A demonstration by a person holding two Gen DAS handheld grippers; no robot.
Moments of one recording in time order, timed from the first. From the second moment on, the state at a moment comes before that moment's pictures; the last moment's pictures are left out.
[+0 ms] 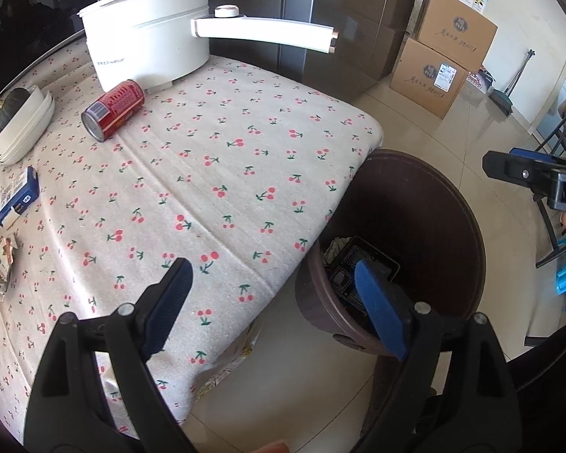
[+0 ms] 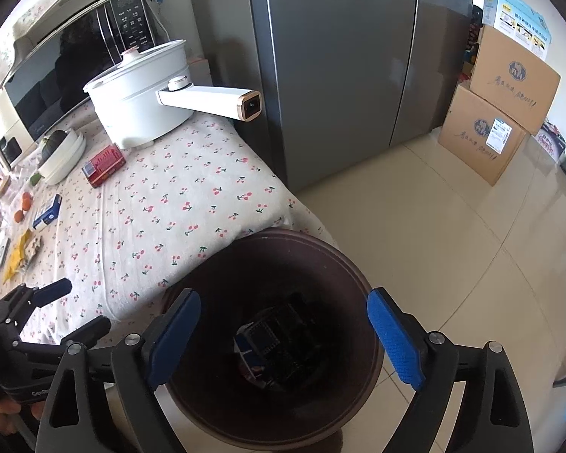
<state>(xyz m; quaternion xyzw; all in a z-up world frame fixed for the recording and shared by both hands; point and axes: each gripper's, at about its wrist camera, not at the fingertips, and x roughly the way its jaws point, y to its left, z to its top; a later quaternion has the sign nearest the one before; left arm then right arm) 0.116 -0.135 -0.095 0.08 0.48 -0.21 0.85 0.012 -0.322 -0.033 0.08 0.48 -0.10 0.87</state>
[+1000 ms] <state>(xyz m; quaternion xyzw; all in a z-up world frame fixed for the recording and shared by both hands) 0.168 0.122 -0.075 -0.05 0.48 0.02 0.88 0.113 -0.176 -0.051 0.11 0.52 0.02 0.85</state>
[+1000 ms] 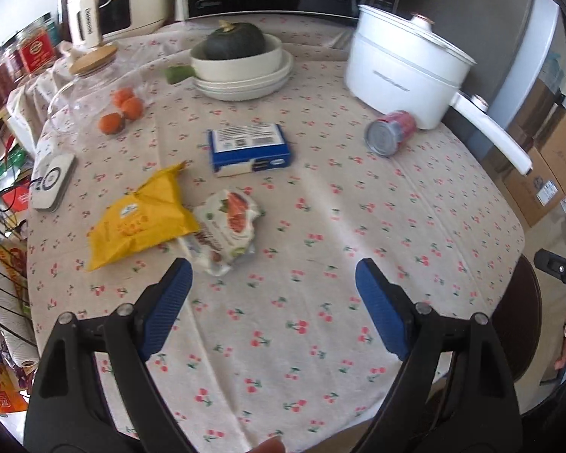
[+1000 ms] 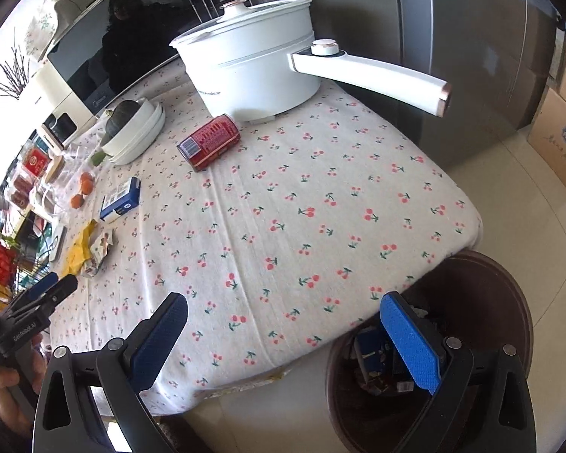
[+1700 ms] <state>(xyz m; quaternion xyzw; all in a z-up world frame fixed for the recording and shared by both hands) 0.234 0.222 -0.141 -0.16 0.51 0.16 0.83 0.175 -0.130 -0.100 0.11 0.57 0.02 0.82</state>
